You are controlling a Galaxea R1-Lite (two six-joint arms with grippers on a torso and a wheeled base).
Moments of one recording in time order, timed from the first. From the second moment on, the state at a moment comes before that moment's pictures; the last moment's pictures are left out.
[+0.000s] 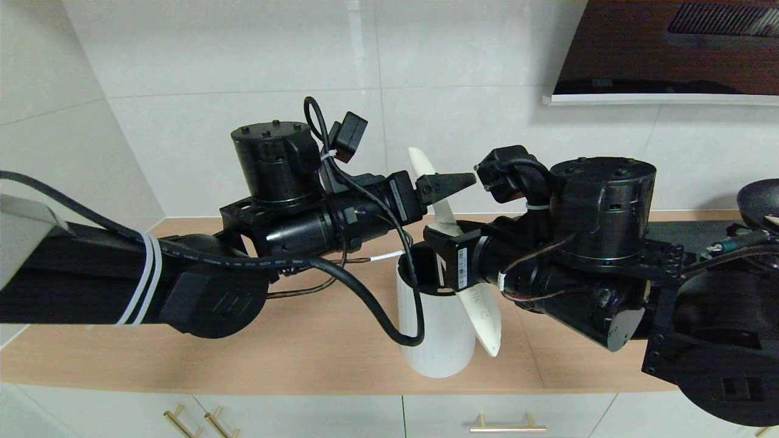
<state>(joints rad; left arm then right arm) -0.59 1.89 -1.13 -0.79 -0.42 -0.62 0.86 1.77 -1.02 -0.63 -0.28 0.09</state>
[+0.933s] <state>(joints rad) -0.58 1.91 -1.15 -0.79 -0.42 -0.62 0.86 1.77 -1.01 -0.63 -0.28 0.09</state>
